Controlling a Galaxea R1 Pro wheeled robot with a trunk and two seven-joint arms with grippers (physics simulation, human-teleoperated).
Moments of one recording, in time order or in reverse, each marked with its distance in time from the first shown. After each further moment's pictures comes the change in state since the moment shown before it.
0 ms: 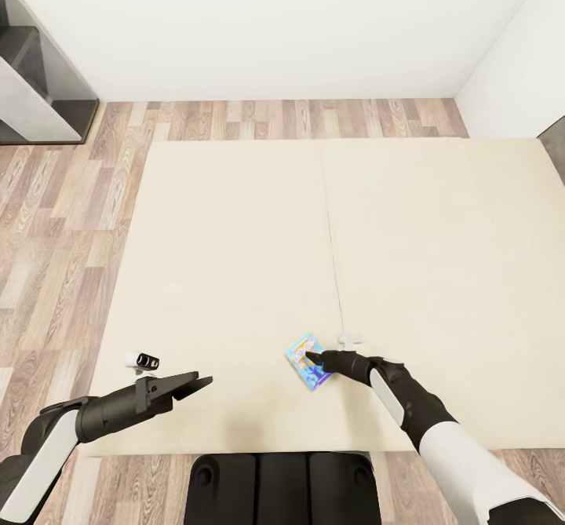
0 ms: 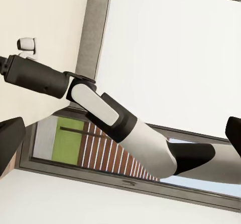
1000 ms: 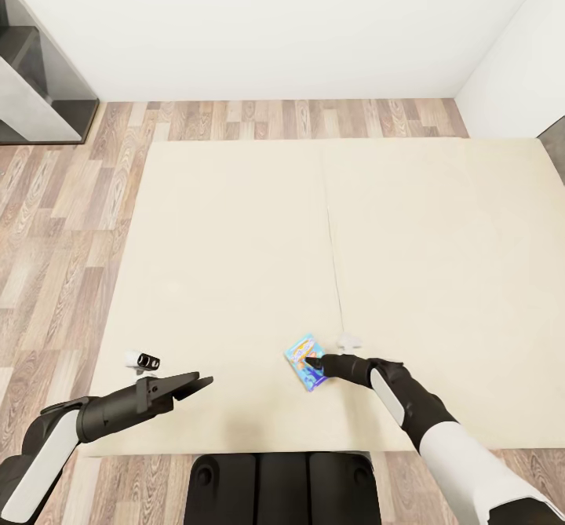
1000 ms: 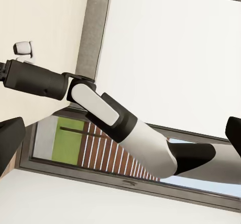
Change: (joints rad) left arm 0.000 -0.003 0.001 0.000 -0.004 0.000 0.000; right arm 0.000 0.000 -0.004 0.001 -0.003 0.079 0.001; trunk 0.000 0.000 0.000
